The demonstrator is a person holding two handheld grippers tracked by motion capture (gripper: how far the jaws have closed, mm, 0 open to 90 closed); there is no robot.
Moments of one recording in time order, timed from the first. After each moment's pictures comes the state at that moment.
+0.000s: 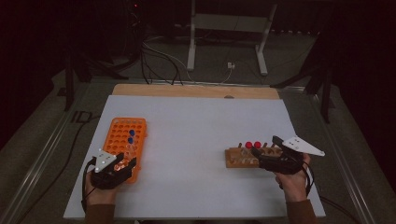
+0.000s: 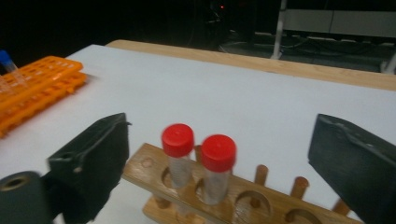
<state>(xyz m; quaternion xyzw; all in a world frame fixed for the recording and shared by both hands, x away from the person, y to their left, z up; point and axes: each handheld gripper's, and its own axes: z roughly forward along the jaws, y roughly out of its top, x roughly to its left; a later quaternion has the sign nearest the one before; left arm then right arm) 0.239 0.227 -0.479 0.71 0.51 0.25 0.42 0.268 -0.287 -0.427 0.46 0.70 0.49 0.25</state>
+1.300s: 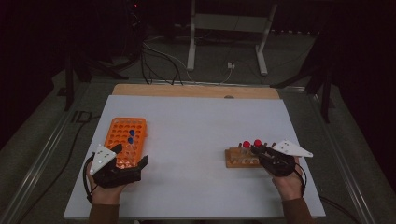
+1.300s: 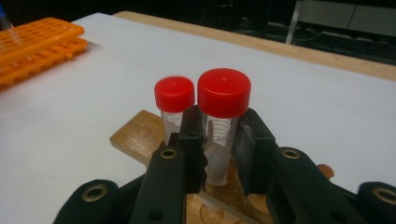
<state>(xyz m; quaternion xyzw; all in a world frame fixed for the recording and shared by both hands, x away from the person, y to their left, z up) 0.231 0.203 -0.438 0.68 0.46 0.25 0.51 0.274 -0.281 -0.451 0.42 0.74 0.47 0.25</state>
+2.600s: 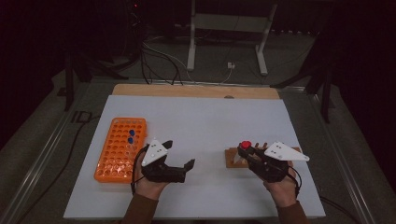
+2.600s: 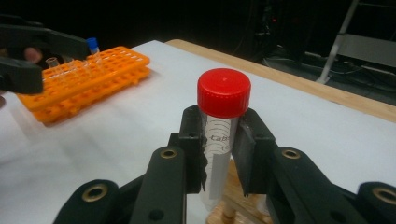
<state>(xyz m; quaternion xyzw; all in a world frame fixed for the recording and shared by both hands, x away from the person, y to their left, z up) 0.252 0.092 -0.433 0.74 0.35 0.16 0.54 0.247 -0.238 -0.413 0.35 0.75 0.51 0.23</state>
